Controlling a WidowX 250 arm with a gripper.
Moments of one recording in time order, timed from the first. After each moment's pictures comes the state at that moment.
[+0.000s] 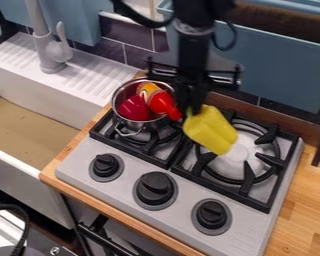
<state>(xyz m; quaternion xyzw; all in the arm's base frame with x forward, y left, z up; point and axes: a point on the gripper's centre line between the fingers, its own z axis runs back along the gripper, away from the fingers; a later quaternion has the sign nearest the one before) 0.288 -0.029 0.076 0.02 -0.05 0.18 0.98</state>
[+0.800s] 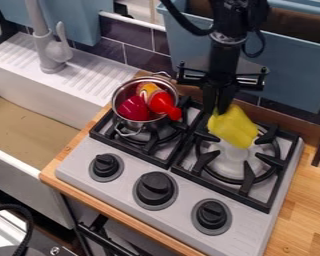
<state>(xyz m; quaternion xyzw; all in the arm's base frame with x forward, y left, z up) 0.320 -0.041 0.056 0.03 -0.06 0.21 0.98</state>
